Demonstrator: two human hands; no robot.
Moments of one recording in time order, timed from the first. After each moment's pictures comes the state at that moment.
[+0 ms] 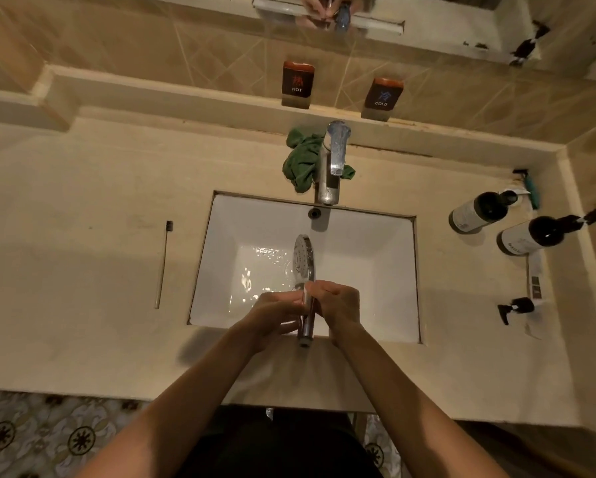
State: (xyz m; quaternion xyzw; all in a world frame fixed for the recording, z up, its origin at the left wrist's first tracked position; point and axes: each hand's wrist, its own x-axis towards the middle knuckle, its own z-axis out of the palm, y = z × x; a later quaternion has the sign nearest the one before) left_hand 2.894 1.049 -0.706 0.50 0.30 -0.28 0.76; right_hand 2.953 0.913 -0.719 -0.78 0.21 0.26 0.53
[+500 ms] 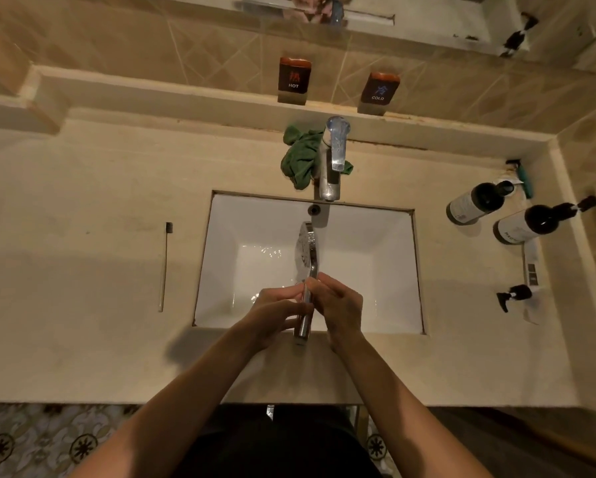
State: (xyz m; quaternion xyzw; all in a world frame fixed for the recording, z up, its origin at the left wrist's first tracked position) left_hand 2.895 1.058 -0.700 0.50 0.31 -0.26 0.77; right_hand 2.933 0.922 -0.716 -0.75 0.24 0.20 0.58
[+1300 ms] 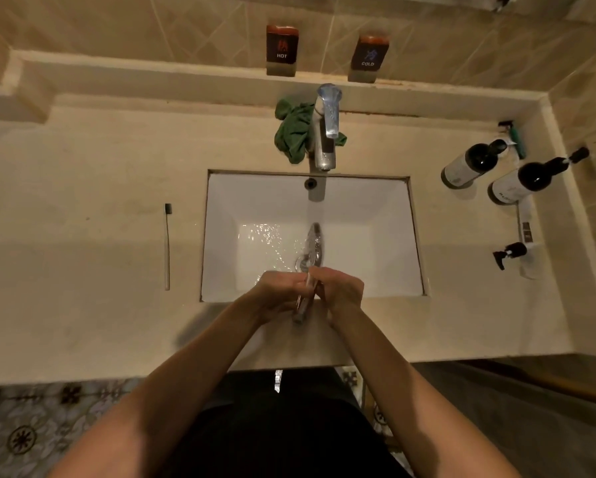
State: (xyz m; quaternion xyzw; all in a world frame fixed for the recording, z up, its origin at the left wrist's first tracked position) left_hand 2.882 1.059 -0.691 0.53 0.31 -0.32 0.72; right_hand 2.910 0.921 -0.722 -0.71 0.35 0.22 0.56
